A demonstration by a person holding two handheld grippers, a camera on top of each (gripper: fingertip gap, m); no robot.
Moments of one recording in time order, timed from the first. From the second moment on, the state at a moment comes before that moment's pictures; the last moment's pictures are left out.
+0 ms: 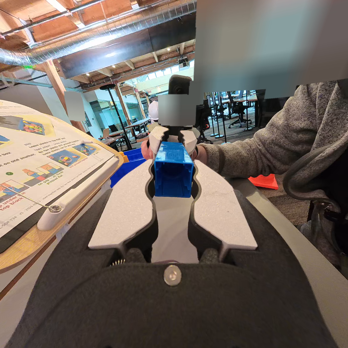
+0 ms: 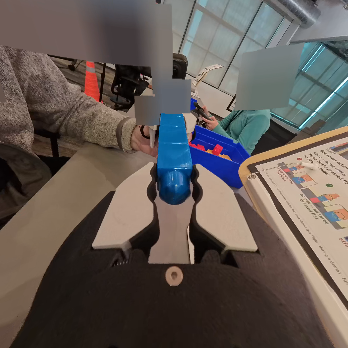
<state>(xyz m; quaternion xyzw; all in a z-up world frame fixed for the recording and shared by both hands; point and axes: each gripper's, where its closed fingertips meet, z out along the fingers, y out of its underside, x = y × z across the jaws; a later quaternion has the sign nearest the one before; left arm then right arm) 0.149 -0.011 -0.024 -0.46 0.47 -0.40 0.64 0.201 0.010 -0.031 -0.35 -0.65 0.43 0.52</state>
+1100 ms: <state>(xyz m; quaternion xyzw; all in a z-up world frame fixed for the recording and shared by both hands) 0.152 -0.008 -0.029 -0.46 0.49 -0.35 0.65 0.202 0.011 -0.029 -0.35 -0.65 0.43 0.52</state>
